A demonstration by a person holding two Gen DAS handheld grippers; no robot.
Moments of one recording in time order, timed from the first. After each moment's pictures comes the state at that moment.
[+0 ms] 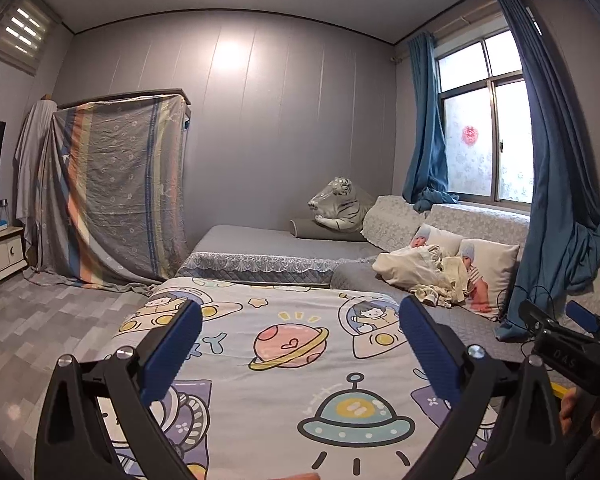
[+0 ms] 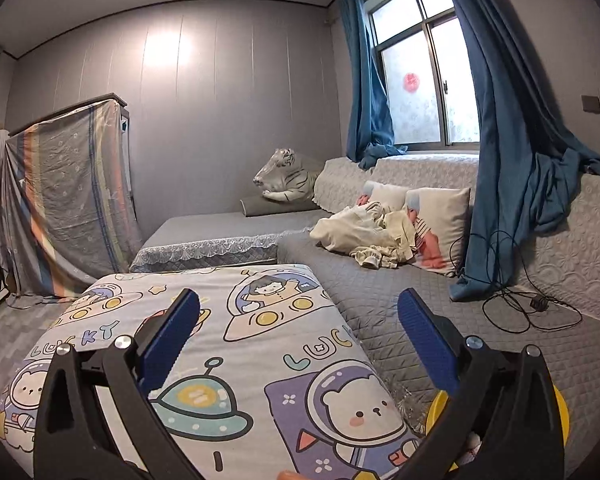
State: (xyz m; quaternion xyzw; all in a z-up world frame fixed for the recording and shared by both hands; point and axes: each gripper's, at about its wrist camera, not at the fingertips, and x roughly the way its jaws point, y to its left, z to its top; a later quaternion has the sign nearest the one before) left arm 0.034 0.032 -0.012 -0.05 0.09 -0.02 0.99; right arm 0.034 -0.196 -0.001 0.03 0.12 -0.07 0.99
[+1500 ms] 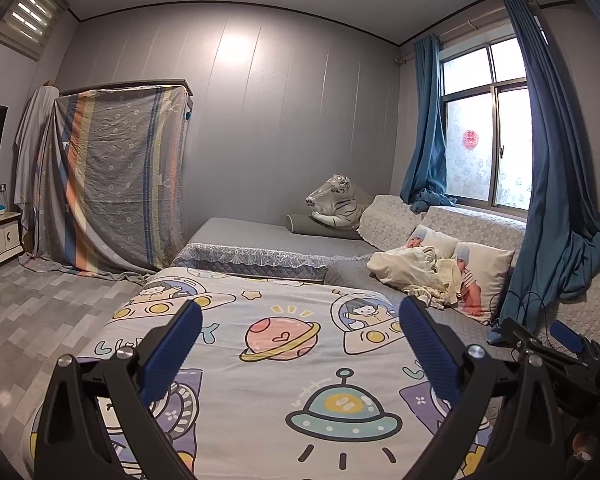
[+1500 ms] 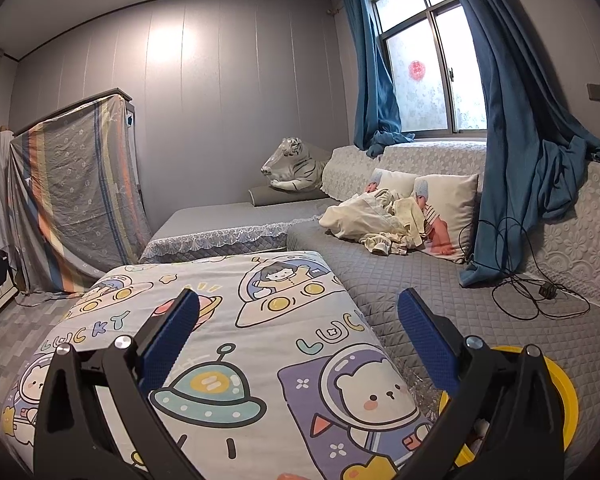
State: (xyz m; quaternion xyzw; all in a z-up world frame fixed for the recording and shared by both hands) left arm 0.033 0.025 -0.018 -0.07 0.10 -0.03 0.99; right arm 0.032 -0.200 -0.012 0.05 0.14 -0.06 0.99
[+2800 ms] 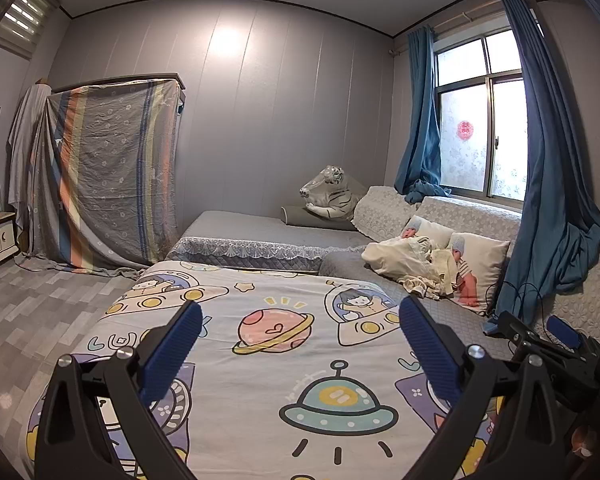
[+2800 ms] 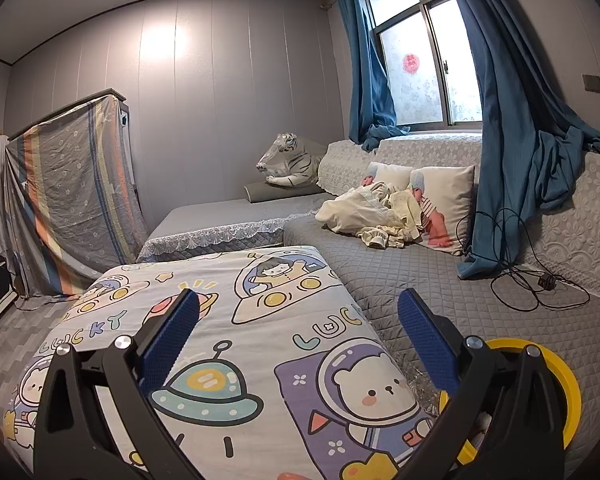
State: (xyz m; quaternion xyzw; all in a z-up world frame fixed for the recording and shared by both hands) left arm 0.038 0.022 -0.022 -0.06 0.11 -0.04 0.99; right arm 0.035 -0.199 -0.019 0.06 0.14 -0.07 0.99
